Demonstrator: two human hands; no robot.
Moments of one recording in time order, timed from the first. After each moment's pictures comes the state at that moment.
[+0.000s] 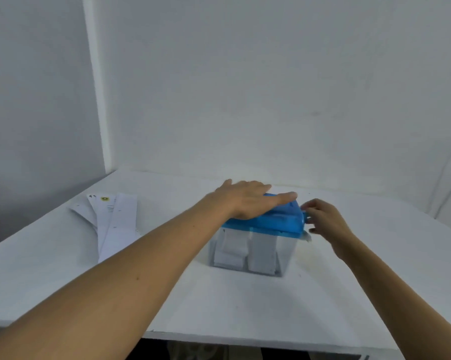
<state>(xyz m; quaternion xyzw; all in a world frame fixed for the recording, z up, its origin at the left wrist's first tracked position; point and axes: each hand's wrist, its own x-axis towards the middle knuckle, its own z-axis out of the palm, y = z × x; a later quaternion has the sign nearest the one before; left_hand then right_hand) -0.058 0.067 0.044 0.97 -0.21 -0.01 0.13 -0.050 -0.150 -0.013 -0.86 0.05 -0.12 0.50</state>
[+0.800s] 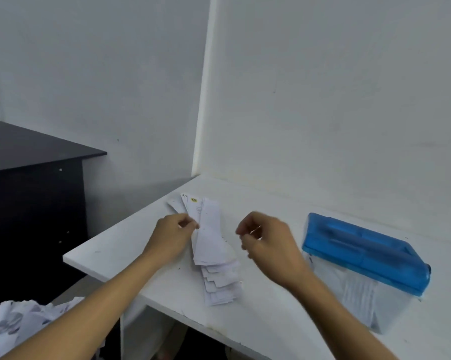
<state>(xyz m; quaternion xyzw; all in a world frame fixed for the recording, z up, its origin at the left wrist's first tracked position) -0.115 0.330 -0.074 0.84 0.14 0.23 0.47 -0.121 0.104 0.000 -0.87 -0.28 -0.06 0.41</state>
